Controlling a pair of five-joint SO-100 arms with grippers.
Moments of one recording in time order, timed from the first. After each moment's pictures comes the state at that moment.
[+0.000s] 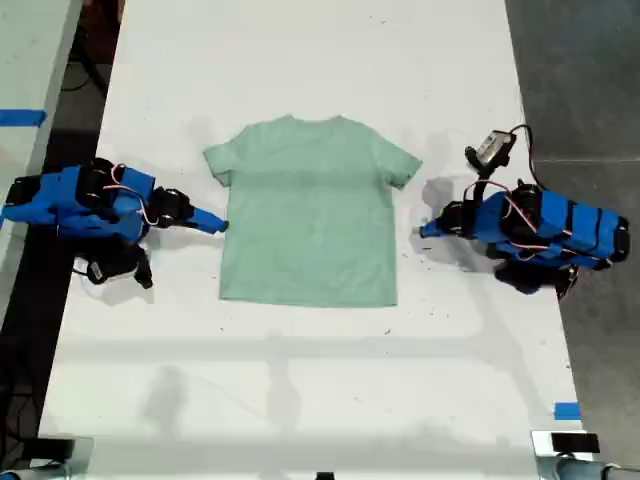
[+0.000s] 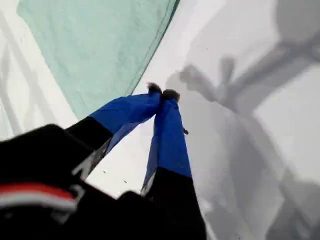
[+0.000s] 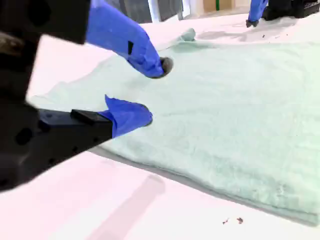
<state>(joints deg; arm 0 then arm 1) -6.9 206.1 183.3 61.0 9.0 17.9 200.6 175.1 74.7 -13.0</state>
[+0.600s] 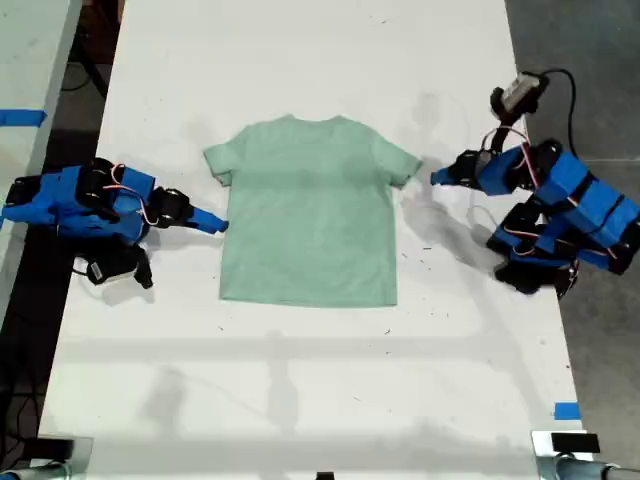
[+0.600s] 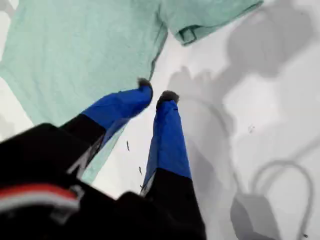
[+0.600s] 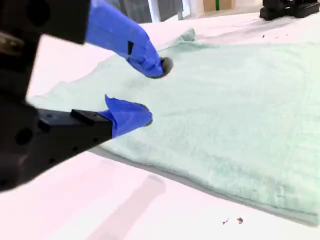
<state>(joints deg) -6.9 206.1 183.3 61.0 9.0 42.2 161.9 138.1 76.5 -34.7</state>
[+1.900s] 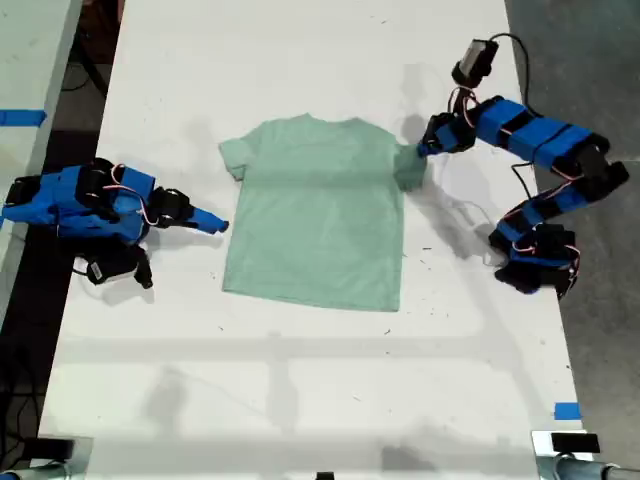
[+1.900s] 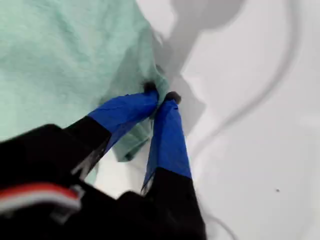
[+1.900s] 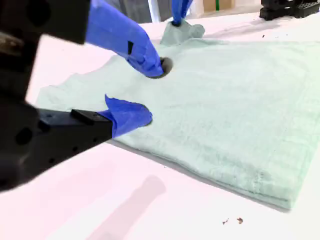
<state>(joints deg) -6.9 206.1 183.3 61.0 9.0 55.7 112.4 116.7 53.9 -45.3</state>
